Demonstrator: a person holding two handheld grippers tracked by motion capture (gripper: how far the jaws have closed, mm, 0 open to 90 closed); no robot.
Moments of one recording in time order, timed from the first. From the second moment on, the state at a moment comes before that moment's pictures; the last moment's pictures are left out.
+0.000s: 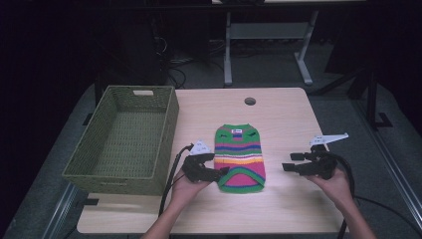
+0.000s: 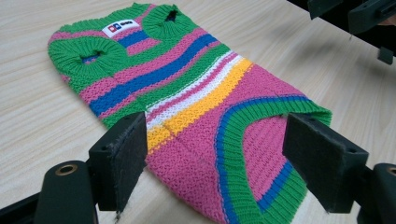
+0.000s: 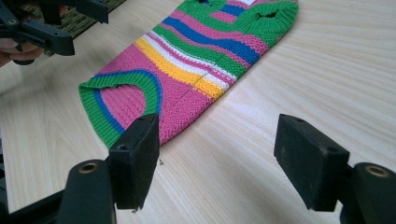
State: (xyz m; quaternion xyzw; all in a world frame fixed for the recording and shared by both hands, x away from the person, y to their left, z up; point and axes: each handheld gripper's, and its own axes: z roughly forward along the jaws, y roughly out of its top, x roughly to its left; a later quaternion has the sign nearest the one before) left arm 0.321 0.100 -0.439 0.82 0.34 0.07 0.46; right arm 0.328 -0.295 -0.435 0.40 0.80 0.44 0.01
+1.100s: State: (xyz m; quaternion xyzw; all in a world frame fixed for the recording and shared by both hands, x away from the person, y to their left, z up) left arm 0.290 0.119 -0.443 0.82 0.33 0.07 0.46; right arm 0.287 -0.319 -0.448 0.41 0.79 0.45 0.03
